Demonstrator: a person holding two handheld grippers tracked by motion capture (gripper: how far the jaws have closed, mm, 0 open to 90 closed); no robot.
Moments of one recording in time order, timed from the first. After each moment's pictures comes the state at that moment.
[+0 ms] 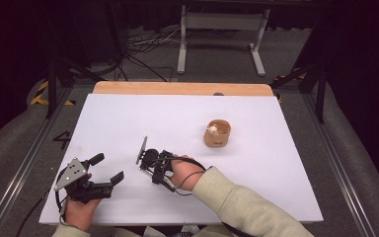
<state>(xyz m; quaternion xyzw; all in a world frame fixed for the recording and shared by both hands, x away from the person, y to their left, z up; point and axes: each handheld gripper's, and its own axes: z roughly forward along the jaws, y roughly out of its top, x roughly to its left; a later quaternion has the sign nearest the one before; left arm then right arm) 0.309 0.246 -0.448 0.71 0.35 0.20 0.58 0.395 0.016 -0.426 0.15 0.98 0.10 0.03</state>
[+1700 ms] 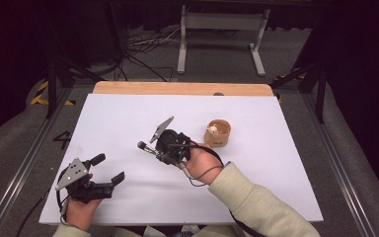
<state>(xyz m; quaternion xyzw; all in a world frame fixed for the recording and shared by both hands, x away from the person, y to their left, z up) 0.310 0.244 -0.449 0.71 0.35 0.20 0.58 0.392 -0.034 -0.350 0.17 0.95 0.26 0.09</state>
